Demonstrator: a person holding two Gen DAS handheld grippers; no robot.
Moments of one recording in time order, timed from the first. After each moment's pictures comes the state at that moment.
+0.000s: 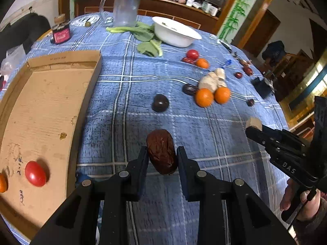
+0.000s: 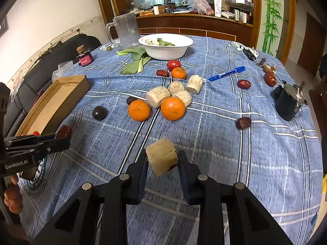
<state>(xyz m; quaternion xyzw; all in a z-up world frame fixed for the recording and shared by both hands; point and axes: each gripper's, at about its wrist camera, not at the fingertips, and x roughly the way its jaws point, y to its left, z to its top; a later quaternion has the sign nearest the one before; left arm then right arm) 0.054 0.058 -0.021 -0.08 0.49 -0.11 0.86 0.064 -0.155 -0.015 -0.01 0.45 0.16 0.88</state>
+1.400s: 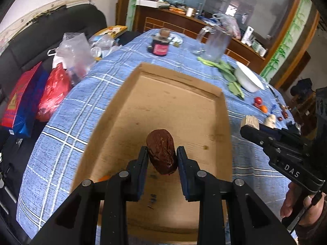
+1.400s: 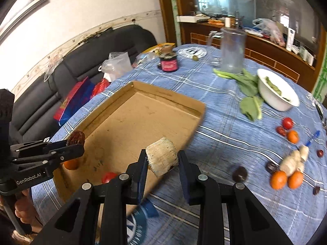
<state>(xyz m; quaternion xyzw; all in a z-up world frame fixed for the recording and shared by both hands) 0.016 0.269 0.009 -0.14 0.45 0.03 0.88 0.085 0.084 0.023 -0.06 0.42 0.31 0.85</state>
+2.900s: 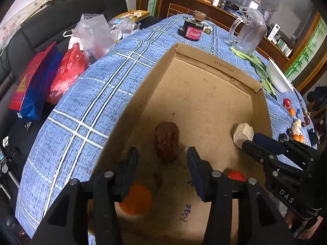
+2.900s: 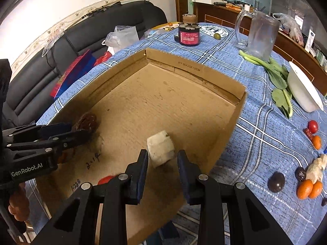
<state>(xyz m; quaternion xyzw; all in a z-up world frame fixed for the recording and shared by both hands) 0.029 0.299 -0.030 -0.15 0.49 0.09 0.85 0.091 0.134 -0.021 -0.11 0.47 0.32 0.82</state>
